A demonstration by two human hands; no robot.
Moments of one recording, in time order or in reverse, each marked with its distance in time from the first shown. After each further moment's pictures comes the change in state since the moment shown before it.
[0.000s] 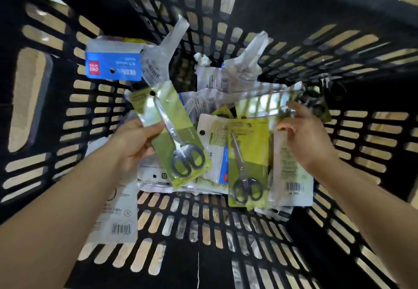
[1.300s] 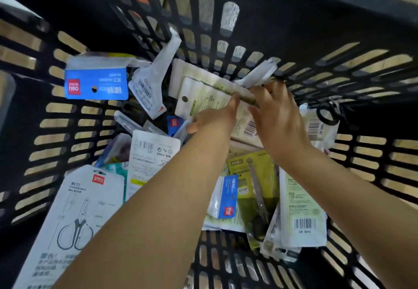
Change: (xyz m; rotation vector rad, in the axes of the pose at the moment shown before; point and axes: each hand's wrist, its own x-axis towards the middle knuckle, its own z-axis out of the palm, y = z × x) left_hand 0.064 0.024 0.160 0.130 0.147 -0.006; right_hand 0.066 -0.063 0.008 -0.269 0.261 -0.144
